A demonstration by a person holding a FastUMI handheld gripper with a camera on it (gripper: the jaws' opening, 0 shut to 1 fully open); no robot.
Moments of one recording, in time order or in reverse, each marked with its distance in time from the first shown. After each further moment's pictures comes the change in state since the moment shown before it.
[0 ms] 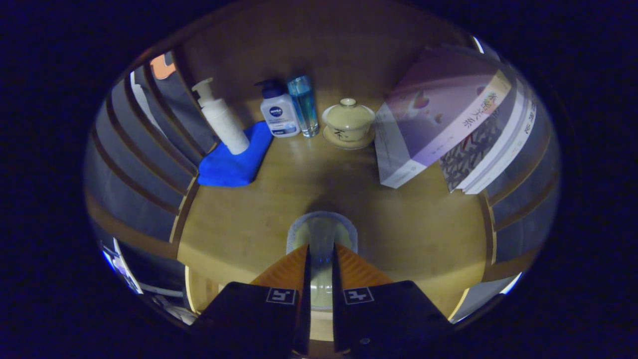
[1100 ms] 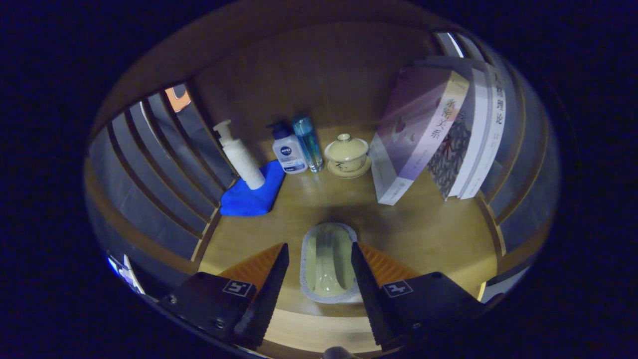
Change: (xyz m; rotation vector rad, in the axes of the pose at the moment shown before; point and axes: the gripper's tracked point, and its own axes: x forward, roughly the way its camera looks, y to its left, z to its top) arm -0.042 0.005 0.002 0.085 -0.293 0.105
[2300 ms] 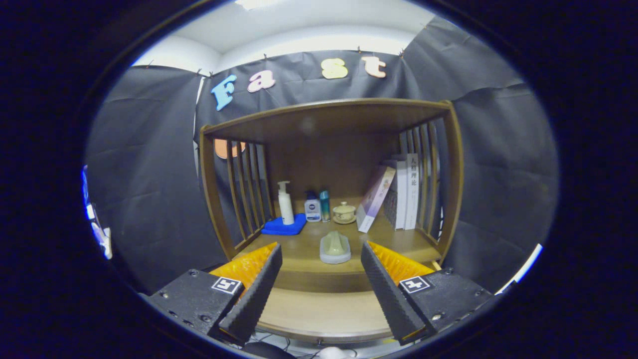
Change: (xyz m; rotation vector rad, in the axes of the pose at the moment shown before) arm -0.226 0.038 -0.128 -0.182 -0.610 -0.032
